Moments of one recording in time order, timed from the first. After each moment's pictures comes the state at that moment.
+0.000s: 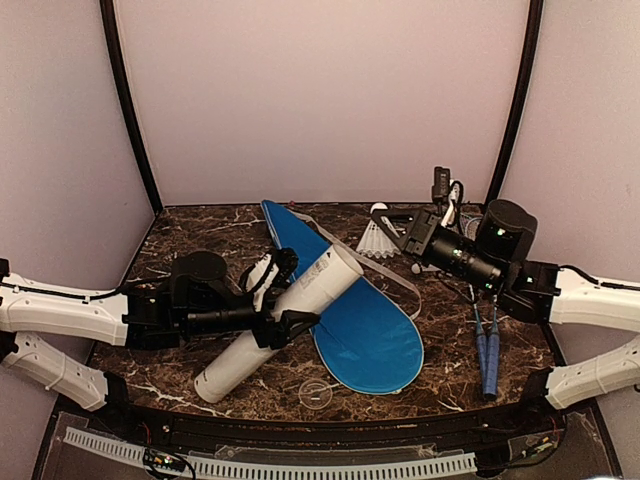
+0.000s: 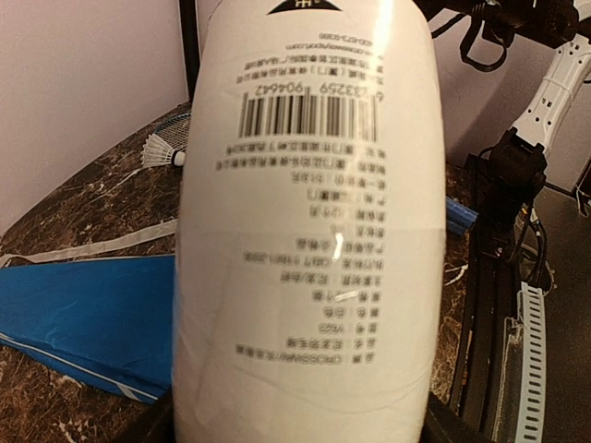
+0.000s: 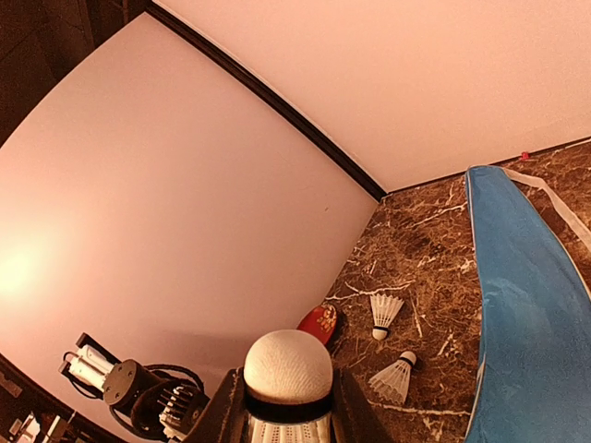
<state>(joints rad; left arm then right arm) -1.12 1.23 0.70 0.21 0.00 -0.05 0.94 1.05 0.75 0.36 0.00 0.84</state>
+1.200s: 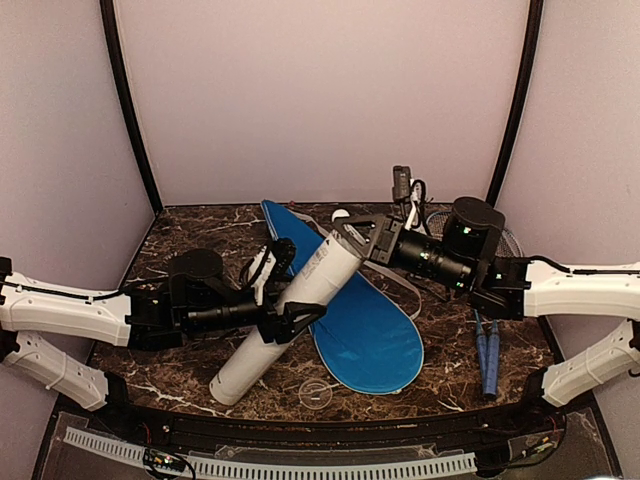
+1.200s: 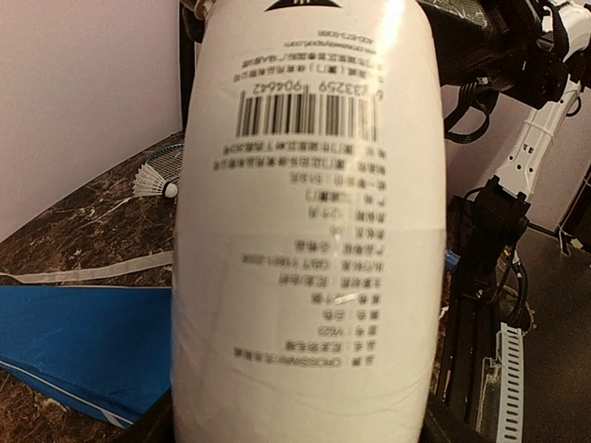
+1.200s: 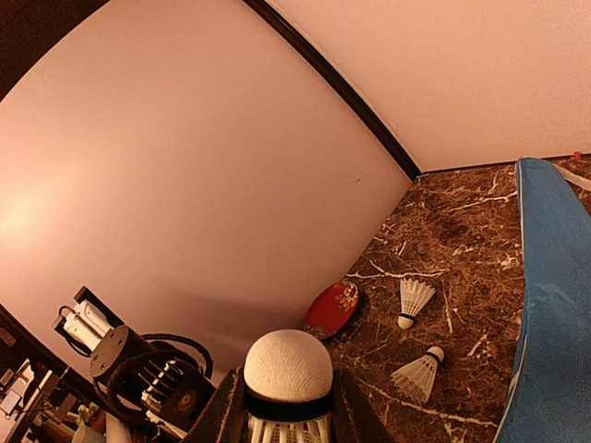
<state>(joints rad) -1.12 1.25 0.70 0.32 0.02 -0.11 1.03 1.25 0.86 0.44 -0.06 0.75</state>
